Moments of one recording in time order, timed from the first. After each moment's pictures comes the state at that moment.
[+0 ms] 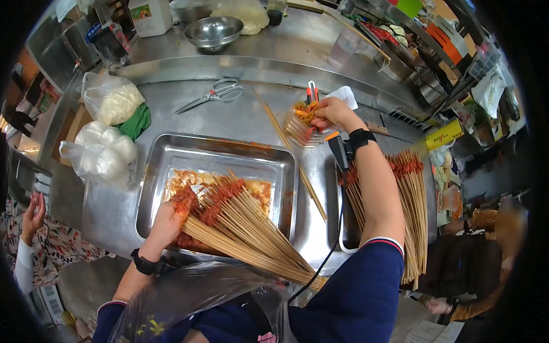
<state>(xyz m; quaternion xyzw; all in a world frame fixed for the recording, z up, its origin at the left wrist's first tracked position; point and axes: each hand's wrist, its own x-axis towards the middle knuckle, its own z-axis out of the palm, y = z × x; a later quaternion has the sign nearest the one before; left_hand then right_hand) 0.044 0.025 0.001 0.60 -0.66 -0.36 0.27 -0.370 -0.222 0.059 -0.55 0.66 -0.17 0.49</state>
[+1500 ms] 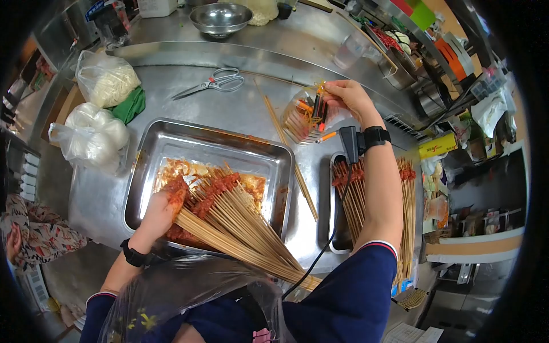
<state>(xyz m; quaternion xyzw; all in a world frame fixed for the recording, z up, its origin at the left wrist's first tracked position) 0.045 0.022 -0.001 0.60 -0.67 -0.35 0.26 -0.359 -0.223 0.119 -0.55 0.62 -0.29 0.48</state>
